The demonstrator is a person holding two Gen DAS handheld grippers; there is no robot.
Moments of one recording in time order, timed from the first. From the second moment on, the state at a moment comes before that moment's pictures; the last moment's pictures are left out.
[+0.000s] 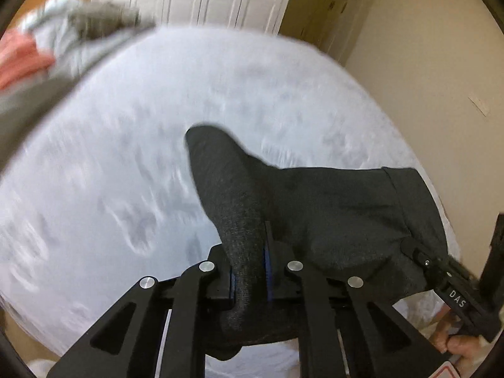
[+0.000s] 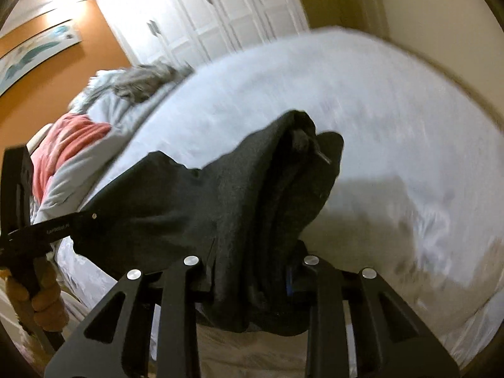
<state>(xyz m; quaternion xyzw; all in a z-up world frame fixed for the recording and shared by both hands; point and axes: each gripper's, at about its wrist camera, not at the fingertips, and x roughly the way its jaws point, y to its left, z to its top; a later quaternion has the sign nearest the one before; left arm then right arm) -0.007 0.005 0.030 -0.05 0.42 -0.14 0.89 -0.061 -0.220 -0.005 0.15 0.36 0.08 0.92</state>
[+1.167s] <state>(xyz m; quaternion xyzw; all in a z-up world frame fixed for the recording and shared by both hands) 0.229 0.006 0.080 0.01 0.35 0.01 0.94 0.183 -0.285 0.075 0.04 0.32 -0.03 0.95</state>
